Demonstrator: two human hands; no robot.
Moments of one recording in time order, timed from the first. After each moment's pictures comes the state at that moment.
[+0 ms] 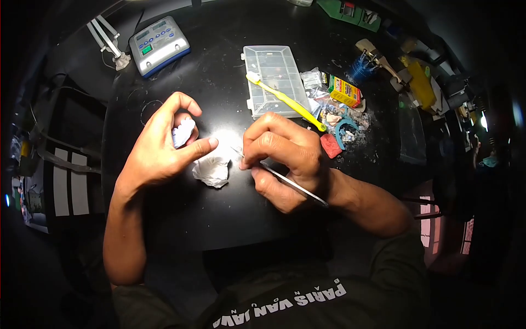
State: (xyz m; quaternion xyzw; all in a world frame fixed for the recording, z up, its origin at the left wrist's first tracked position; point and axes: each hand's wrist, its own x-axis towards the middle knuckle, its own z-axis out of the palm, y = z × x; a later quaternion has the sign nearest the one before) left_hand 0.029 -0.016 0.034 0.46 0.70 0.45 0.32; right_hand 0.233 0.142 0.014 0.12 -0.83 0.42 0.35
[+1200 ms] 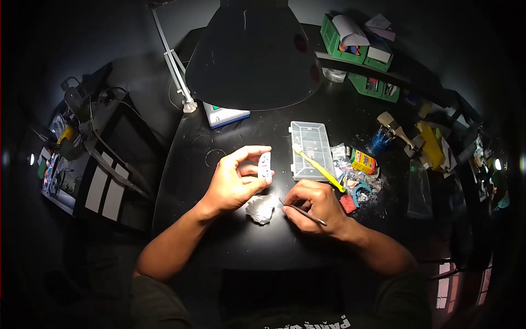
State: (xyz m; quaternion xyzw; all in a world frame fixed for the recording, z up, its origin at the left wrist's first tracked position) left_hand 0.042 -0.006 0.025 0.41 0.55 0.64 0.35; right_hand 0.236 0.143 0.014 -0.03 -0.89 0.41 0.23
